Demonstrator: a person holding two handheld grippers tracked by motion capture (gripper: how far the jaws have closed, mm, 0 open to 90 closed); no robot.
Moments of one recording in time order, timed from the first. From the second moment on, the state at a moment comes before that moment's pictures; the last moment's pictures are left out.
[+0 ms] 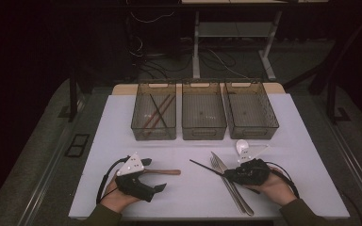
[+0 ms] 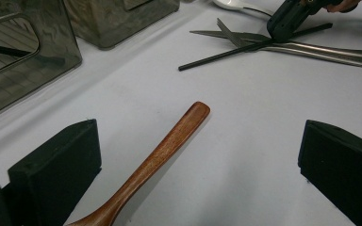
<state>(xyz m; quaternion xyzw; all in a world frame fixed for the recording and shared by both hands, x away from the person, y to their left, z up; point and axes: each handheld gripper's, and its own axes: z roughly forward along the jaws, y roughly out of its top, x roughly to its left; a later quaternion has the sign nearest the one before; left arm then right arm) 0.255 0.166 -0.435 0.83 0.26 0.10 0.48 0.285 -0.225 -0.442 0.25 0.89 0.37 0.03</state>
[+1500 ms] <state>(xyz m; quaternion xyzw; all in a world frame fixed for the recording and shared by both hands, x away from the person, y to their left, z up) 0.255 0.166 -0.435 0.83 0.26 0.10 0.48 0.288 -0.233 -0.435 0.25 0.89 0.39 0.02</state>
